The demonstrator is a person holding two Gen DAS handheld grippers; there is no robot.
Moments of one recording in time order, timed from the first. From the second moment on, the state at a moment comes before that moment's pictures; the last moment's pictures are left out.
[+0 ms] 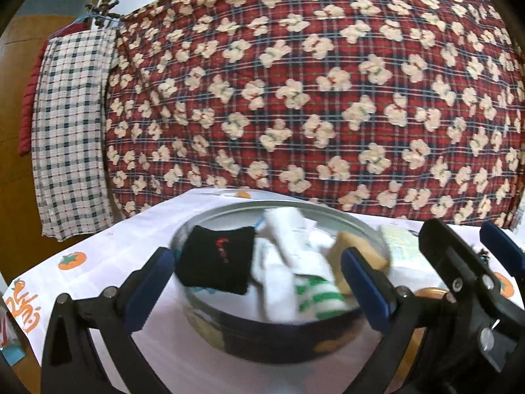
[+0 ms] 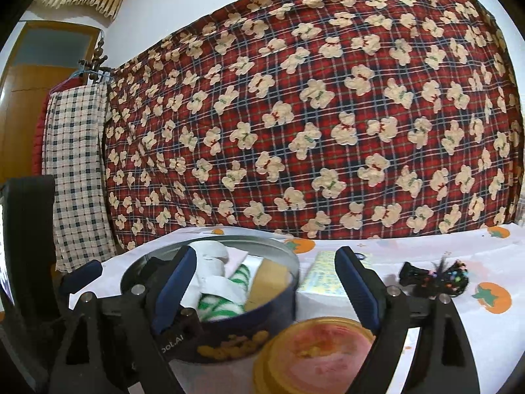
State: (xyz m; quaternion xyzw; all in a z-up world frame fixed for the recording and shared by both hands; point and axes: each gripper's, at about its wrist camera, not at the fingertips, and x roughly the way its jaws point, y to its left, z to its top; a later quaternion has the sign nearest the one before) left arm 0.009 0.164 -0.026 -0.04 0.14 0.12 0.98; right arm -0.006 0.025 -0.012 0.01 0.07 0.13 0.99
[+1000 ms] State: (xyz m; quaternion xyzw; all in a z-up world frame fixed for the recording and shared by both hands) left arm 0.012 -0.003 -0.021 0.01 0.17 -0.06 0.98; right arm 0.013 -0.211 -0.021 0.15 0.16 -0.05 0.97
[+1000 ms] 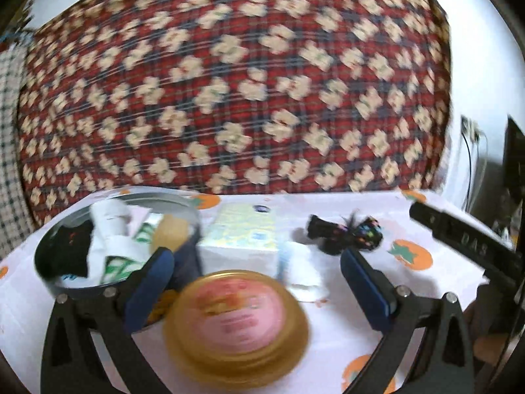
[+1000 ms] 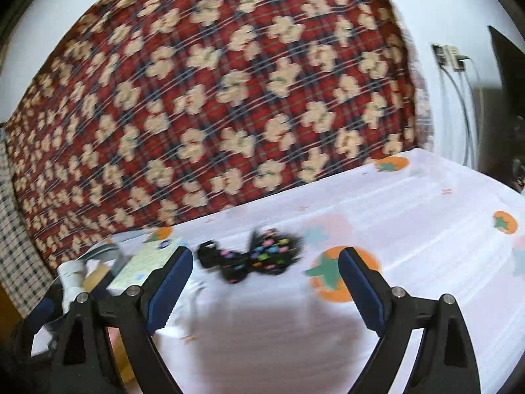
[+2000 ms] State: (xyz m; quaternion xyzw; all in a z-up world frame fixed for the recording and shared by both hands) left arm 0.141 -0.113 -0.065 0.00 0.43 0.11 0.90; right arm 0.012 -0.285 -0.020 0.19 0.17 -0.08 0.96
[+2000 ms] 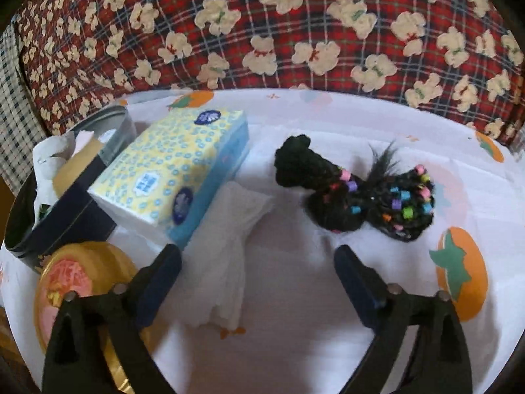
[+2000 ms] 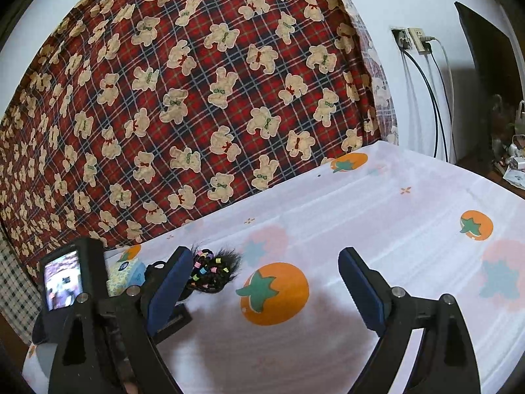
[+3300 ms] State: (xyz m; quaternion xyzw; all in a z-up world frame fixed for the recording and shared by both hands) left arm 0.158 -0.116 -0.104 -0.03 0.47 0.10 0.88; right arm 0.011 -0.281 -0.021 0.19 0.17 -0.08 0.96
